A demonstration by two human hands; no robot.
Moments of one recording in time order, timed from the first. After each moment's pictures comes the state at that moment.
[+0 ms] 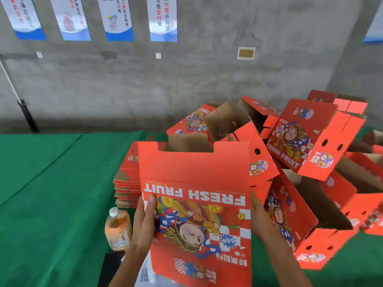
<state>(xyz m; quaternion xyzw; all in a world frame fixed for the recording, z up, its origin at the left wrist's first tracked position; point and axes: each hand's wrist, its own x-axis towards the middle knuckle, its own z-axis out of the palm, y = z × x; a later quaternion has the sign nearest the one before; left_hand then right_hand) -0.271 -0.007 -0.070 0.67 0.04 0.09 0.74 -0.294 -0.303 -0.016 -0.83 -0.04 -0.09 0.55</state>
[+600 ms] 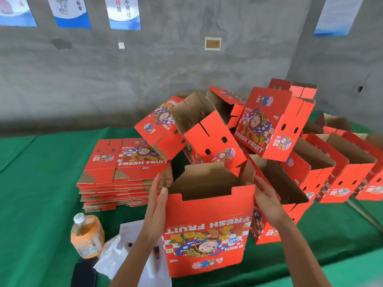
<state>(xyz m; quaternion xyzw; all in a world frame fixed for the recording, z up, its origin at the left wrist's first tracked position) -0.262 -0.095 -0.064 0.72 -0.09 0.02 0.69 -0.301 -0.416 -0.049 -0.72 0.17 -0.12 0.67</state>
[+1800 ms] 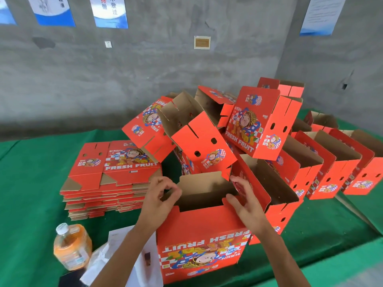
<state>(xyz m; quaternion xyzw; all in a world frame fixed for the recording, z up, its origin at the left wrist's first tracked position) -0.222 -0.119 -0.047 0.82 -0.25 0.09 0.51 -0.309 -0.405 -0.072 -0.83 -0.01 -0.21 0.52</state>
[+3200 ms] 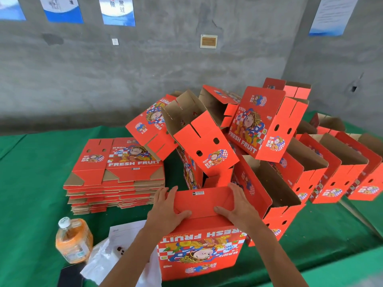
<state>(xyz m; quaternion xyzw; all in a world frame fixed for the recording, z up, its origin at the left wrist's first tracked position) -0.227 -0.143 -0.074 0.96 -0.13 -0.07 0.25 -0.288 -0.401 -0.086 -0.94 0.10 -0.04 0.32</state>
